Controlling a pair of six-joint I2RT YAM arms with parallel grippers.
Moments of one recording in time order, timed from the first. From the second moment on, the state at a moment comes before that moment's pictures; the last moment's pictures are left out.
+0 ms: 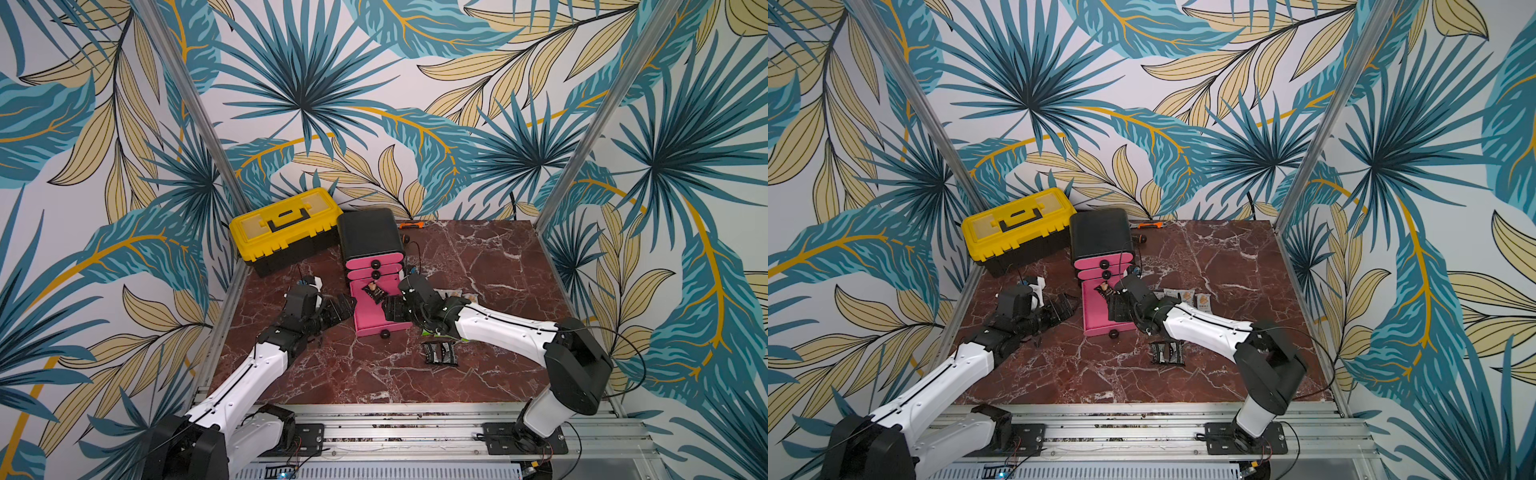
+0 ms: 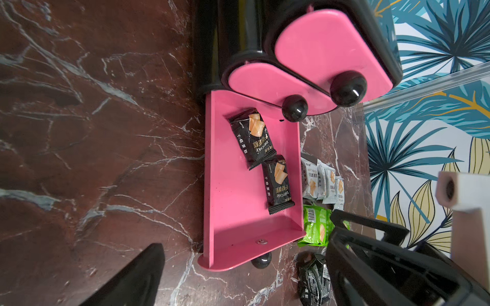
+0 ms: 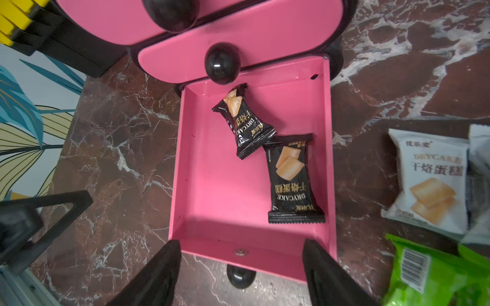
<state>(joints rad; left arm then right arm) -0.27 1.06 0.59 -0.17 0.25 -0.79 0.81 1.69 1.14 -0.23 0.14 0.68</state>
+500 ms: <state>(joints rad) -0.26 1.08 0.59 -0.14 0.27 -0.78 0.77 1.91 1.24 -0.15 0.20 0.72</state>
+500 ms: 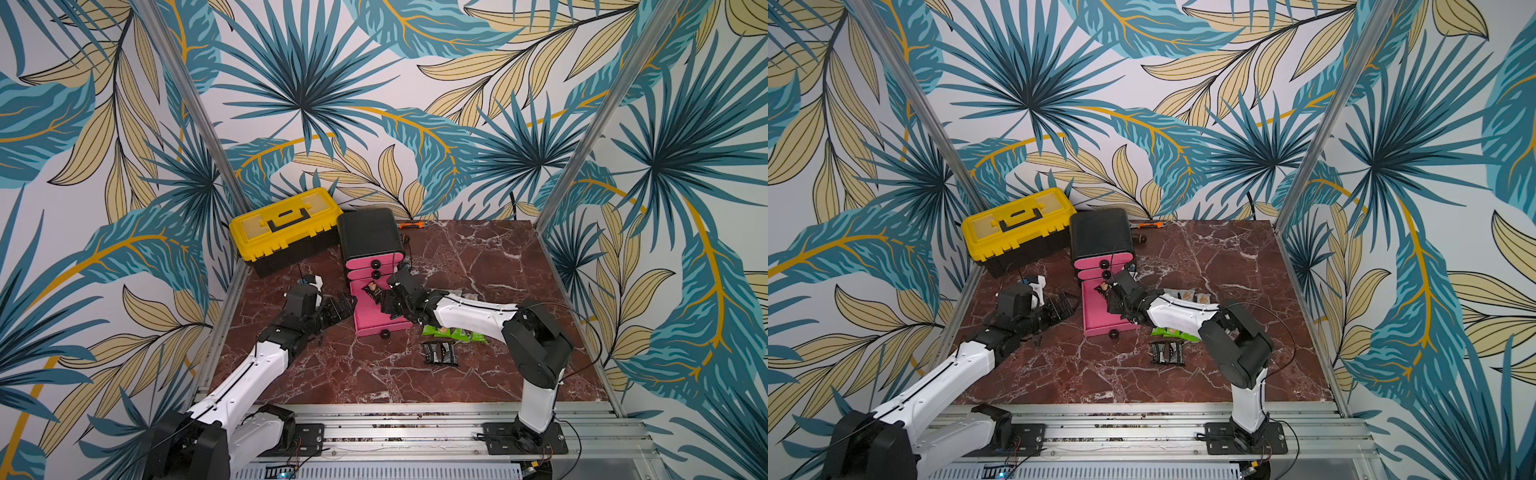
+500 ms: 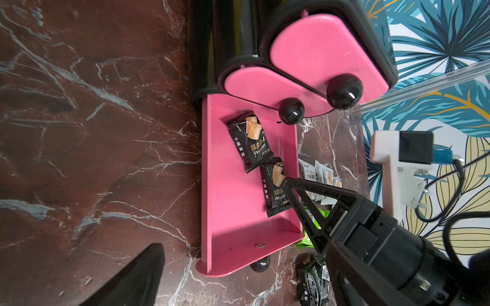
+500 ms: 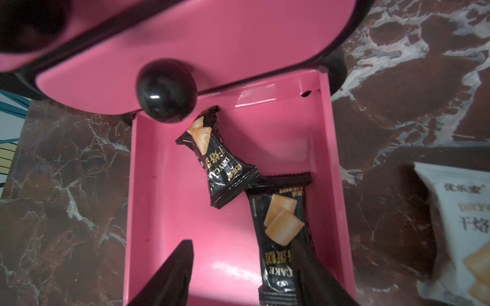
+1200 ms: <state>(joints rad) -0.26 1.13 0.59 -0.11 0.32 -0.78 0.78 2.03 1.24 0.09 0.27 0.82</state>
